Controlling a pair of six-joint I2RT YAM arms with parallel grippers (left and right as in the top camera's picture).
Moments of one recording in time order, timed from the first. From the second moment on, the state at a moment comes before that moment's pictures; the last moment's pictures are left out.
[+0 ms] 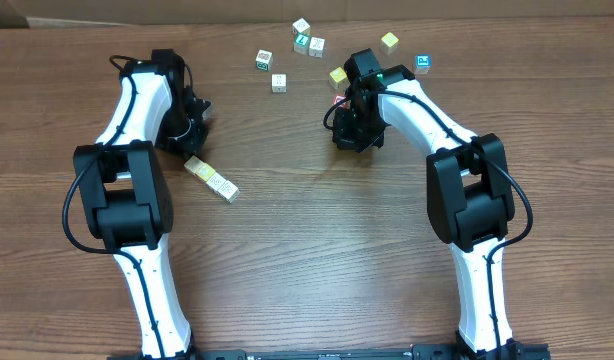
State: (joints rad) left arm 0.06 2.34 1.88 -1.20 -0.04 0.35; right arm 0.35 2.36 1.88 -0.96 -0.25 0.46
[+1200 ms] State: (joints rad) left arm 0.05 2.34 1.88 -1.23 -0.04 0.37; right arm 0.70 2.36 1.88 -0.92 -0.61 1.27
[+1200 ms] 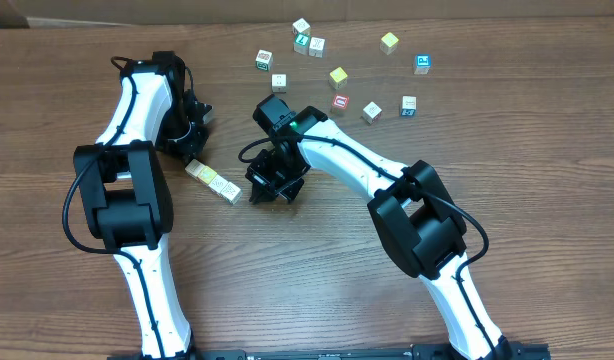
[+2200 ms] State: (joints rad) left arm 0.05 2.34 1.88 -1.24 -0.04 0.37; right arm 0.76 2.37 1.82 -0.70 -0.50 1.35
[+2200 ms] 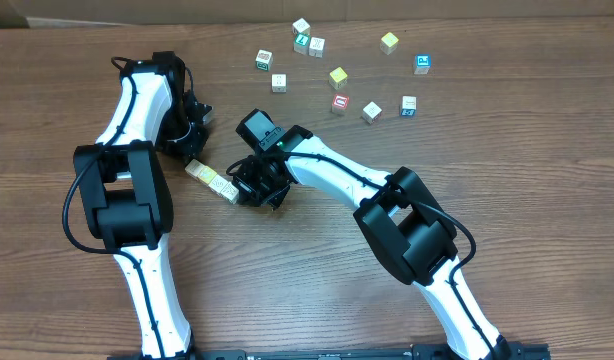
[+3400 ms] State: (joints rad) left arm 0.06 2.34 1.88 -1.31 -0.06 0.31; right arm 0.75 2.37 1.82 -0.69 -0.46 1.15
